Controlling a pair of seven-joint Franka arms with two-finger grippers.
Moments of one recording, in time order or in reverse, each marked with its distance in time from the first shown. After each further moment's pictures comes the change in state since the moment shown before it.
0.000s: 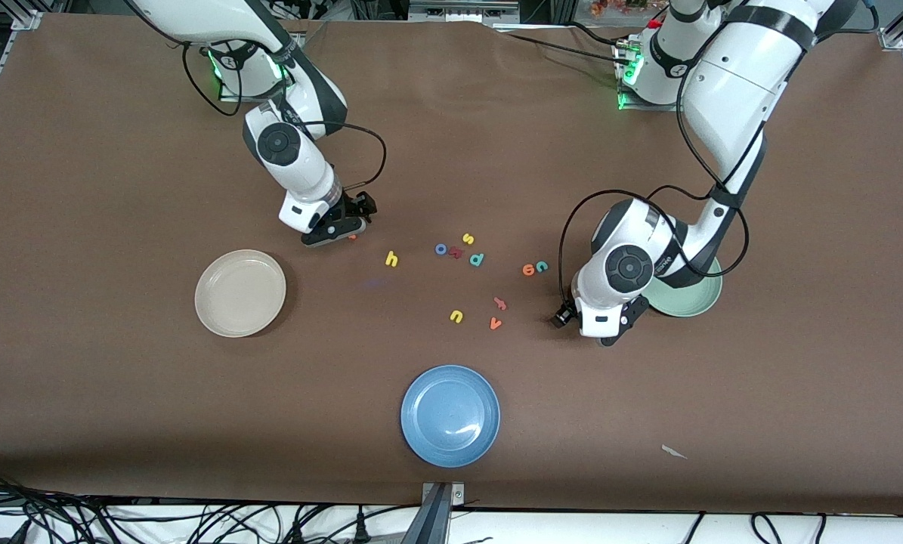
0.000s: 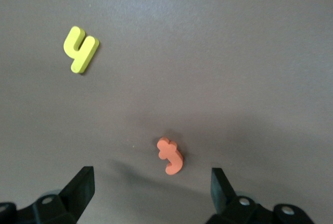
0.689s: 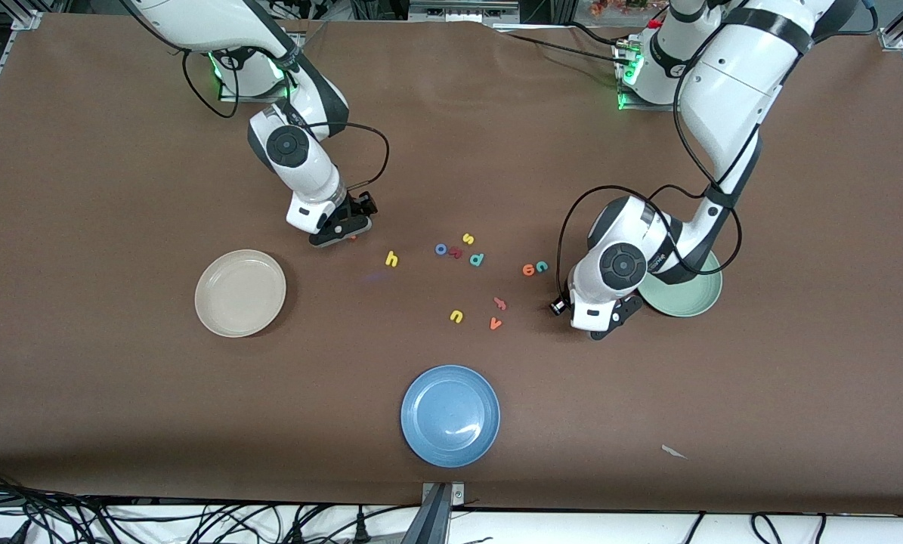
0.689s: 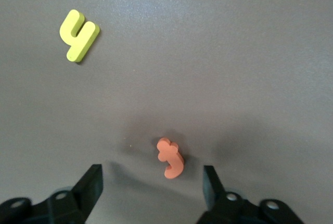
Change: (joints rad) left arm 0.003 0.000 -0.015 -0.026 0.000 0.000 0.077; right arm 0.000 0.029 -0.001 0.000 -0.068 0.019 0.000
